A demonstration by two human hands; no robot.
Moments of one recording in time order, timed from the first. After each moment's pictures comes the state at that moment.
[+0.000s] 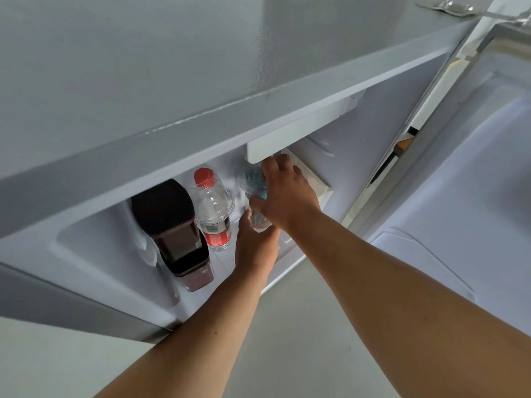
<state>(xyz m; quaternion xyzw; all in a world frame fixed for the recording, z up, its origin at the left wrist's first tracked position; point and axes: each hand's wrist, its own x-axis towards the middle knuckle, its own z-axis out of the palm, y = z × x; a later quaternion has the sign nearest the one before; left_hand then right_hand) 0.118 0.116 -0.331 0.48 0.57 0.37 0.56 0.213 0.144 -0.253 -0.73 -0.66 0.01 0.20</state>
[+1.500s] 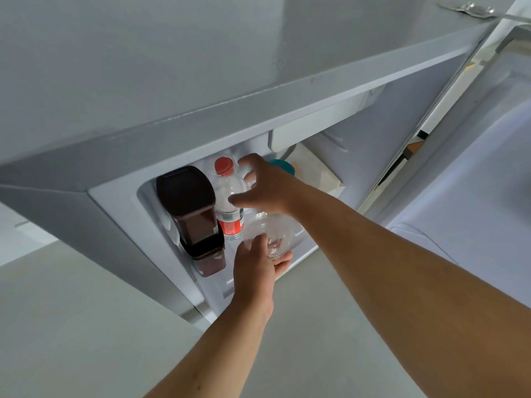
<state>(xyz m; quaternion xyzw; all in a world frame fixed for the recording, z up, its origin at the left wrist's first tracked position) 0.083 0.057 -0.306 0.19 0.53 0.44 0.70 0.175 0.150 -0.224 -0.66 -0.66 0.30 0.18</state>
